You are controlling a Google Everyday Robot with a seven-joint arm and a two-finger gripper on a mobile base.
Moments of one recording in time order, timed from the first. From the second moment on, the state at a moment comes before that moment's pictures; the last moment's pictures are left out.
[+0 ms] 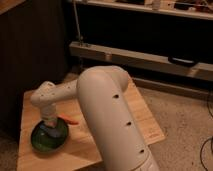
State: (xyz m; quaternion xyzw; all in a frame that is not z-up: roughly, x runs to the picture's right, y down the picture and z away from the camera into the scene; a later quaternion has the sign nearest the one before) arm -0.315 0.196 0.840 -0.38 -0.02 0.13 0.92
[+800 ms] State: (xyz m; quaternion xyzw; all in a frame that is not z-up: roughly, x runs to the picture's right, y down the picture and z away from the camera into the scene) arm -0.327 0.152 0.868 -0.34 0.02 0.13 0.93
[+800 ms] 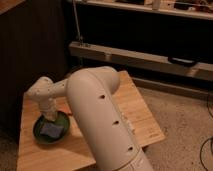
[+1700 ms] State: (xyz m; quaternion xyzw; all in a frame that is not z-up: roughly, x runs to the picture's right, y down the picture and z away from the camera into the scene) arm -0.312 0.079 0.864 -0.30 0.04 0.17 0.94
